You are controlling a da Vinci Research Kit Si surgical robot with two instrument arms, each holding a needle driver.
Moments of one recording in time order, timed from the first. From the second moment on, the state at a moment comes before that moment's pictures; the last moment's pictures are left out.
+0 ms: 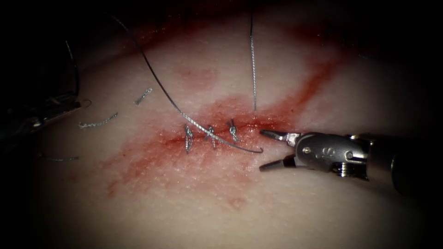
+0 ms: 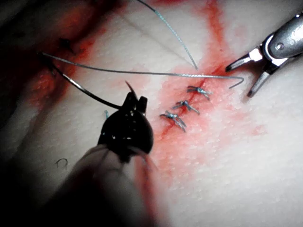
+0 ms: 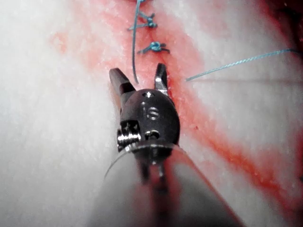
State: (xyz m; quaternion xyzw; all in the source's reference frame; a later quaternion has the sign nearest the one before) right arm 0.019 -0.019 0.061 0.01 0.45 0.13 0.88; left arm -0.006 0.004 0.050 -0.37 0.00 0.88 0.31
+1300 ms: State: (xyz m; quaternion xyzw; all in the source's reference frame) right arm 0.025 -0.029 0.046 0.08 0.50 0.08 0.86; left arm -0.007 0.004 0.051 -0.36 0.00 0.88 0.30
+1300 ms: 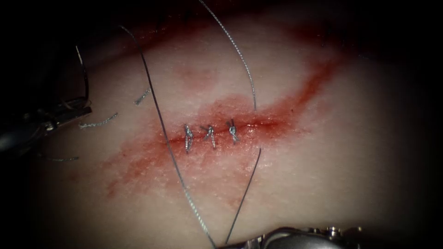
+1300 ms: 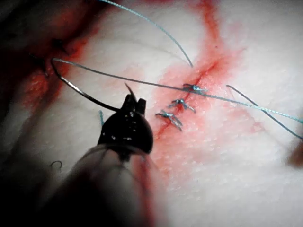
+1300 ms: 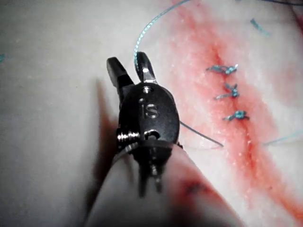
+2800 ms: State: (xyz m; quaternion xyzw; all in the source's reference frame) right arm 0.021 -0.026 0.056 0.00 0.44 0.00 0.90; left arm -0.005 0.005 0.053 -0.32 0.05 0.90 0.28
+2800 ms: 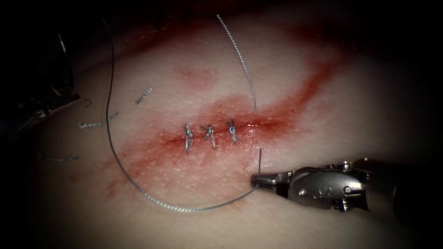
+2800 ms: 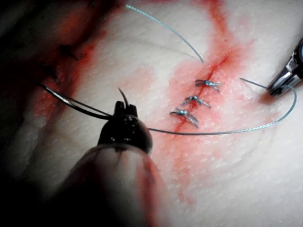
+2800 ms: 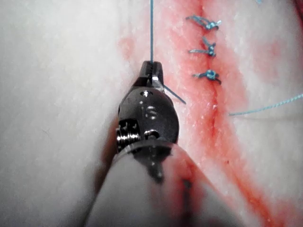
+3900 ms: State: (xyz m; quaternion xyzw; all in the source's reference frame) right arm 0.013 -0.023 0.050 0.08 0.51 0.22 0.83; left arm -0.005 0.005 0.053 -0.32 0.05 0.90 0.28
